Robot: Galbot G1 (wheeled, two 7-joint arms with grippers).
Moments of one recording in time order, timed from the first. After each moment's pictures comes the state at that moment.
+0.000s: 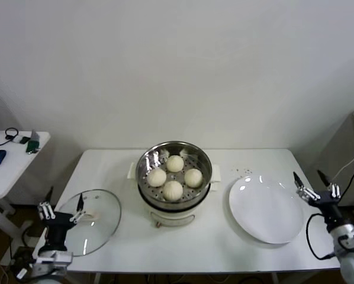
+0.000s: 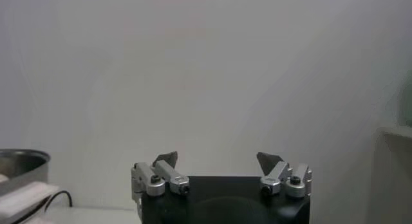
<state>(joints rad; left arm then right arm) 1.63 -1.28 -0.72 -1.99 0.50 0.03 -0.22 -1.55 0.97 0.81 1.83 0.66 0.13 -0.14</state>
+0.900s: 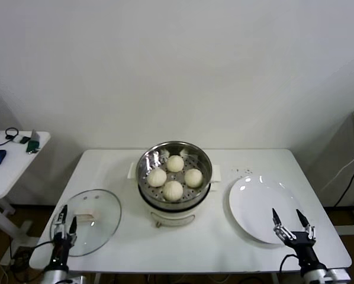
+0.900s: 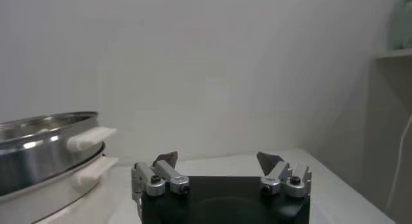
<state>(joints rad) 1.59 -1.26 -0.68 -1.65 1.22 0.04 -0.44 -1.73 1.16 0.70 1.92 0.56 0.19 -0.06</state>
